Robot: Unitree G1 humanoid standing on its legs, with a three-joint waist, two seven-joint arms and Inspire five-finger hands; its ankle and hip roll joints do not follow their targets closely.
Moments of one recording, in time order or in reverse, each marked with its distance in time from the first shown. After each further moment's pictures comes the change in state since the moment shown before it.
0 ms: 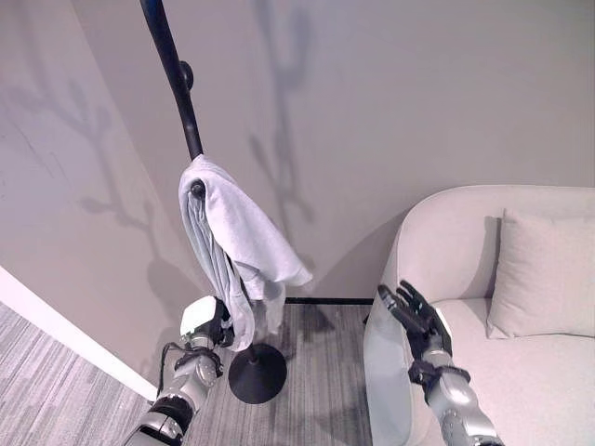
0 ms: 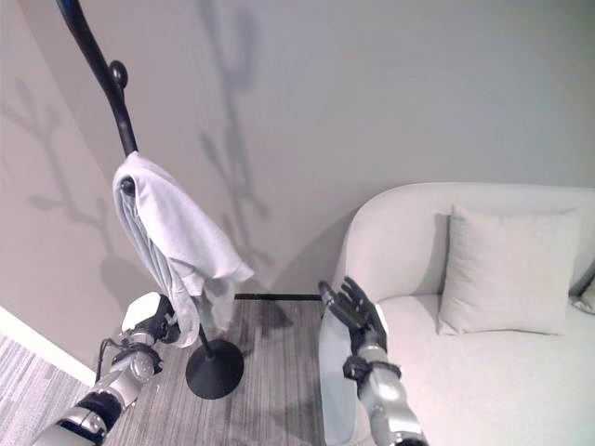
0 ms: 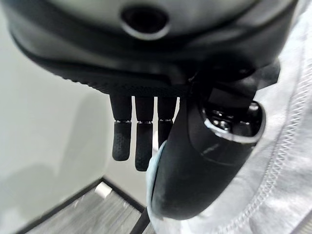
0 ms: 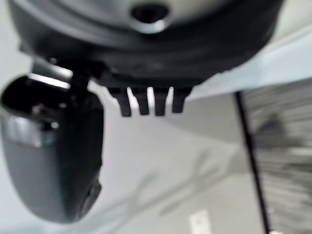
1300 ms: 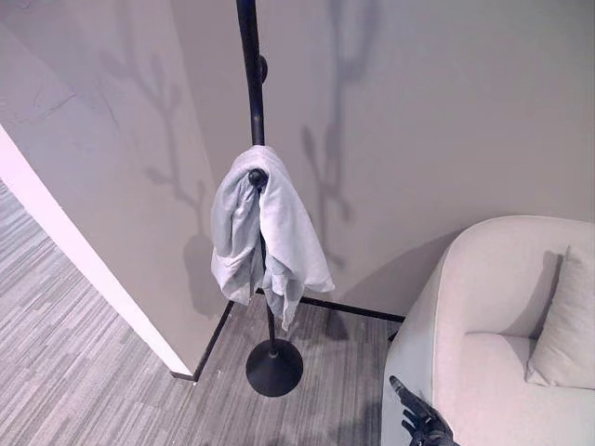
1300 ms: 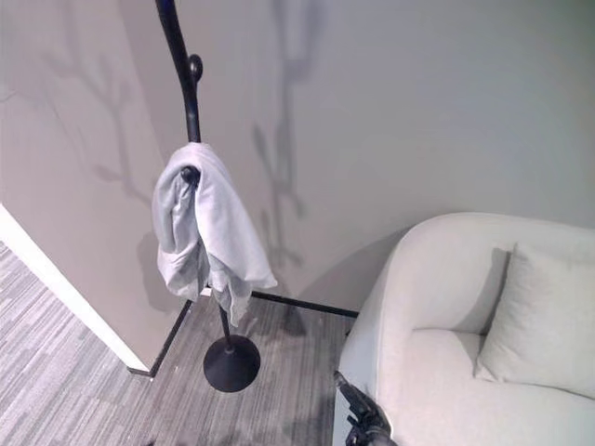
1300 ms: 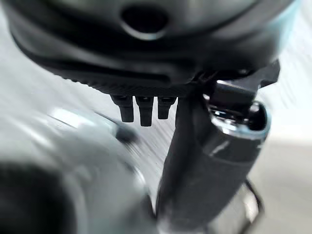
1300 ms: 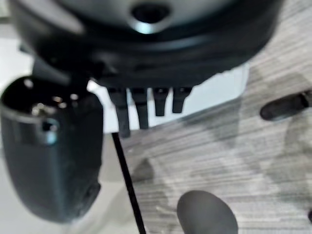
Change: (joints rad) left arm 0.371 -0.153 0.354 0.546 -1.079 -0.191 -0.469; right arm -0.119 0.165 -0.241 0.827 0.017 0.030 0.116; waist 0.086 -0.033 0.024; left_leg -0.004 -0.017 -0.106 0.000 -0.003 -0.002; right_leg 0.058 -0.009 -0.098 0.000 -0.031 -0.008
